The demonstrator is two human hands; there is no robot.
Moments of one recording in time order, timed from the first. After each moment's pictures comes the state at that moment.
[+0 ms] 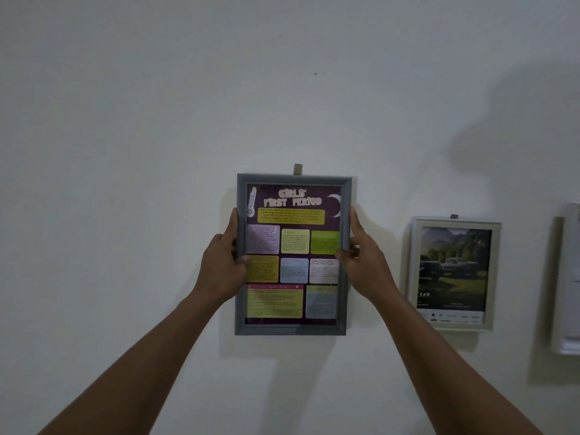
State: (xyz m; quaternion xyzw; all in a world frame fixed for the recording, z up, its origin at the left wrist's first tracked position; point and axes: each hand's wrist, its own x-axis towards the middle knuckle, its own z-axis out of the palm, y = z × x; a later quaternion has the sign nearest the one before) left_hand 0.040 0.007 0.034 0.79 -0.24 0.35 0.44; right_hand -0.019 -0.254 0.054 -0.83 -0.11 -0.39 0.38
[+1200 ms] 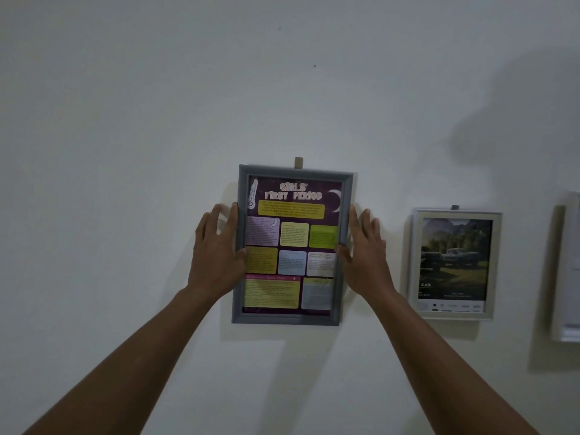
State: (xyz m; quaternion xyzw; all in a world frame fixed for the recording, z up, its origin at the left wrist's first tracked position) left_hand 0.030 0.017 0.036 0.82 -0.19 0.43 0.32; right_hand -0.017 -0.245 0.041 -0.87 -0.01 -0.44 0.22
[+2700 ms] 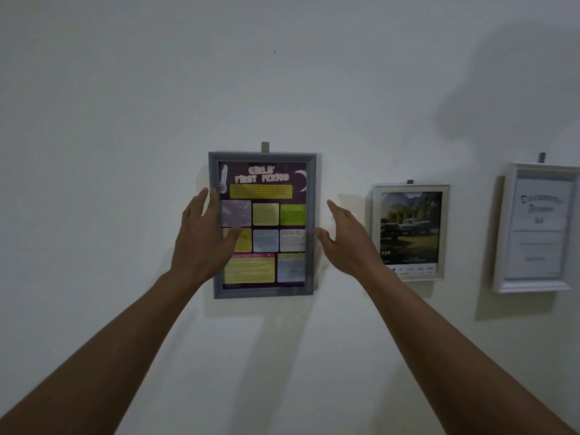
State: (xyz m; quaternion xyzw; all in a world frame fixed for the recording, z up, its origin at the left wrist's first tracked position) left_hand -0.023 0.003 0.042 0.82 -0.22 0.43 0.32; right_hand -0.087 -0.256 0.046 -0.89 -0.03 -0.38 0.23
